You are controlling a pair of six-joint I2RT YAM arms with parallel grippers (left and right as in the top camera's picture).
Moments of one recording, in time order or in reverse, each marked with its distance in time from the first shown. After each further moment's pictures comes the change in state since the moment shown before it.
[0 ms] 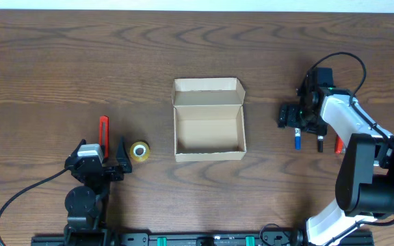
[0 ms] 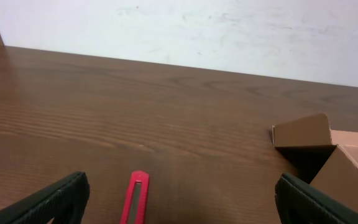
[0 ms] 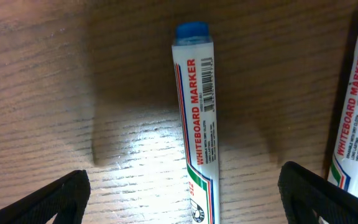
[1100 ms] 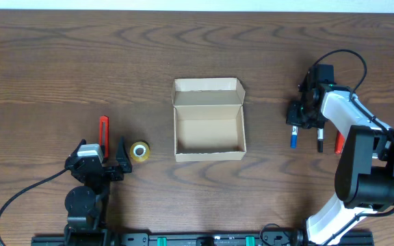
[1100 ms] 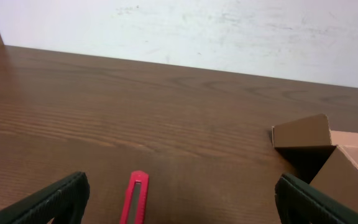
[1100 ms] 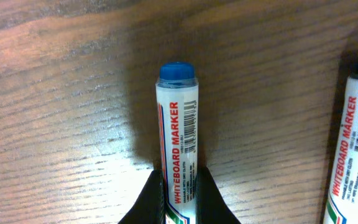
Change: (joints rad) left arm 0.000 0.000 0.000 0.000 0.000 -0.003; right arm -0.016 0.064 0.039 0.041 -0.004 0.007
